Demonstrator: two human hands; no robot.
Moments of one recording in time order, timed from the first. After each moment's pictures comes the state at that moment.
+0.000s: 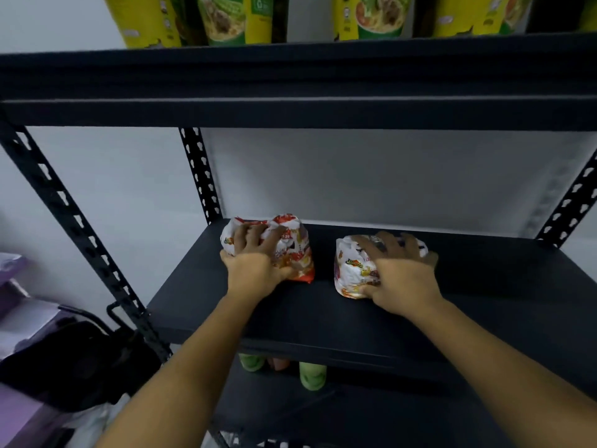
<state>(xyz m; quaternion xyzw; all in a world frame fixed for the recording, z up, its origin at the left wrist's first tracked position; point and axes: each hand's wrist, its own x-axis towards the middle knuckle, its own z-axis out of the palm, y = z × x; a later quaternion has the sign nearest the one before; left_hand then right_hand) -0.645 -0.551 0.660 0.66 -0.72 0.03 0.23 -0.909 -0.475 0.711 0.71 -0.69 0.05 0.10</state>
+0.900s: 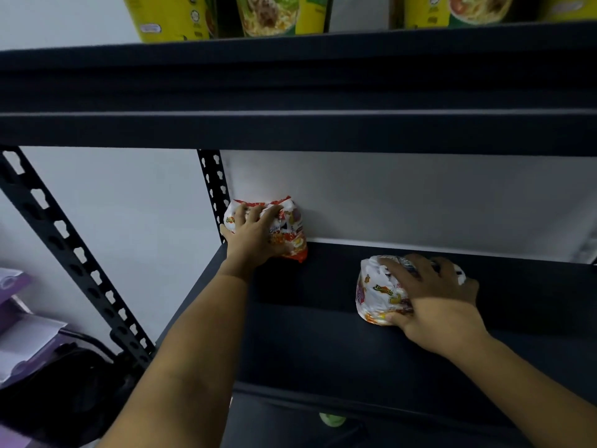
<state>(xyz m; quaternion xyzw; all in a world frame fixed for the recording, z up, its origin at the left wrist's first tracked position) -0.572 -0.706 0.670 0.63 -0.75 0.03 0.21 -0.894 -0.512 0.694 0.71 -0.70 0.02 0.13</state>
